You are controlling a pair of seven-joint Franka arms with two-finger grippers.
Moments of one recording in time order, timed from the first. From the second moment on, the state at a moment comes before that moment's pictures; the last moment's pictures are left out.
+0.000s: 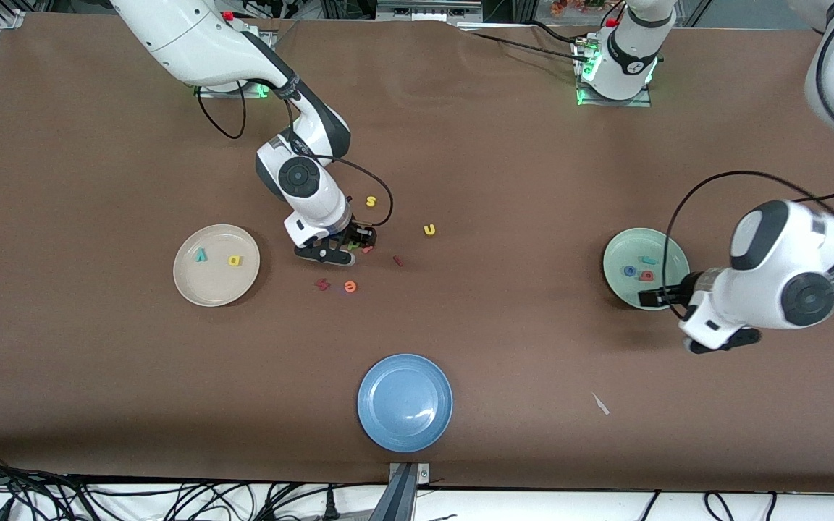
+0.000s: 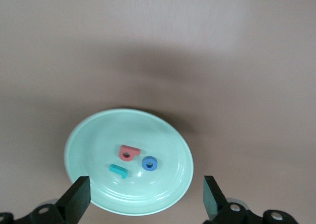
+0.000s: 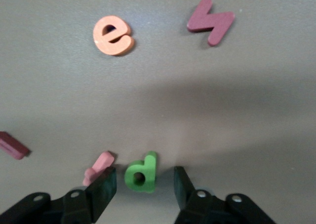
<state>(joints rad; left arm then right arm) 0.58 0.74 -0.84 -1.44 0.49 1.72 -0.52 0.30 0.61 0.32 -1.99 -0.17 2.59 0.89</state>
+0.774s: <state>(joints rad) 0.58 0.57 -0.90 -1.25 0.39 1.58 -0.37 0.30 0.60 0.32 -1.99 -0.18 2.61 0.90</state>
